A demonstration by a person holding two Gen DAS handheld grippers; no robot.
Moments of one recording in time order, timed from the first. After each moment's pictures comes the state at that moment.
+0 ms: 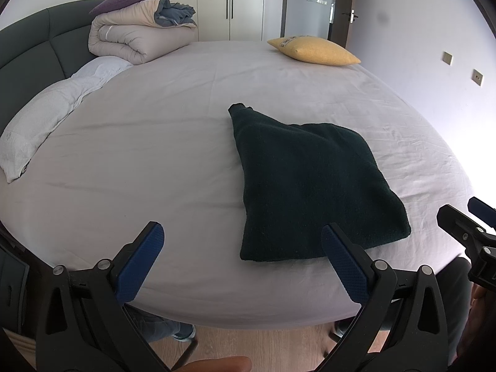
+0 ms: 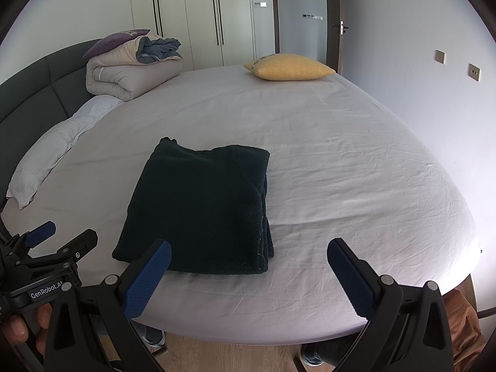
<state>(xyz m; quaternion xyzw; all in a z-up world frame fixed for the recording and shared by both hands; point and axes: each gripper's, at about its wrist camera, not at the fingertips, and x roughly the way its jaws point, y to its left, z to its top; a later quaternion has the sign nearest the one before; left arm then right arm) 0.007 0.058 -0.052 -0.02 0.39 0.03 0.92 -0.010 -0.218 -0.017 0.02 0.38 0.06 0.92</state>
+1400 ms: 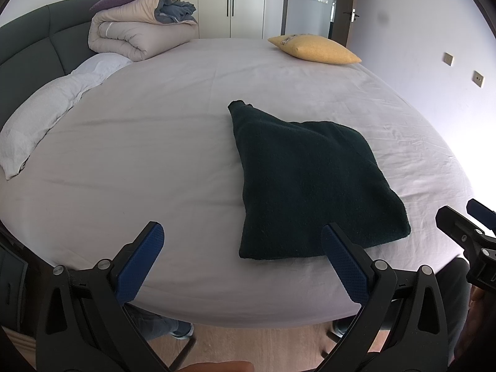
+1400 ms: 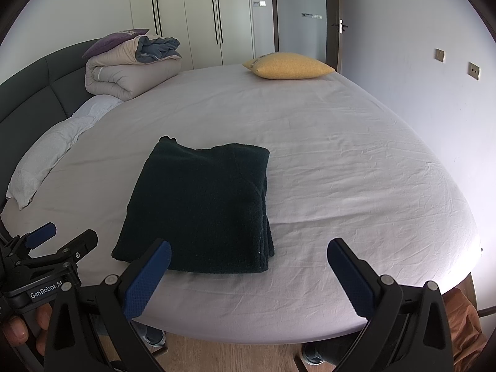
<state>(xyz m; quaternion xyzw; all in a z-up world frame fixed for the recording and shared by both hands) 0.004 0.056 -0.053 -0.02 0.40 0.03 0.92 -0.012 -0.218 -0.021 0.02 0.38 0.06 0.92</state>
